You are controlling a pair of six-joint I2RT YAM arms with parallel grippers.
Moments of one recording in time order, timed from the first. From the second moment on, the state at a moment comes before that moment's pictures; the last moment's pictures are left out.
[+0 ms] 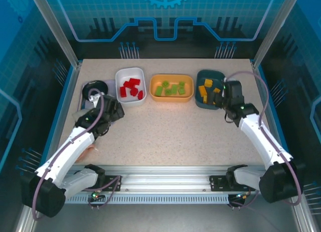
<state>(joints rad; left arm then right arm) -0.30 1.04 0.78 -0.64 -0.45 -0.60 0.18 1.17 0.88 -0.48 0.22 0.22</state>
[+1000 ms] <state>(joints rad) 0.07 1.46 0.48 0.42 0.01 -0.21 0.05 1.55 0.65 0.25 0.01 -0.03</state>
